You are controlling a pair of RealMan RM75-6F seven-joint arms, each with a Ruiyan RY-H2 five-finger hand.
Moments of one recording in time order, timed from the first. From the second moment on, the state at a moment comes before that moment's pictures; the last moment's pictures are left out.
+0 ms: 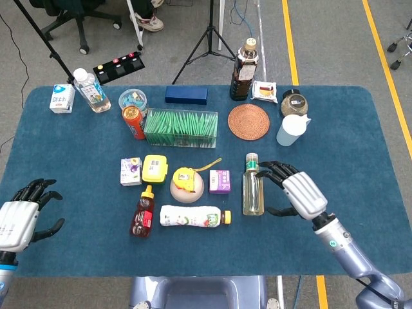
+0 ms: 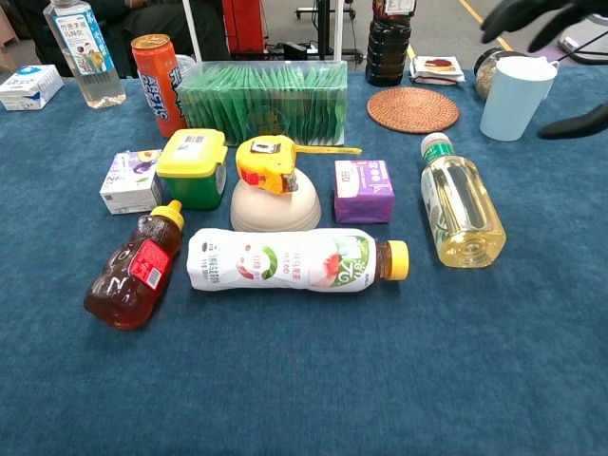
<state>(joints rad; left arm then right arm) -0.12 -0.95 -0.05 -1.99 1.49 1.41 0.23 0.48 -1.14 0.20 -1.76 -1.64 1.13 0.17</state>
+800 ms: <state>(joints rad) -0.15 -0.92 -0.07 -2.00 1.48 1.41 0.22 0.74 -1.33 0.31 -1.72 -1.43 0.92 -0.01</state>
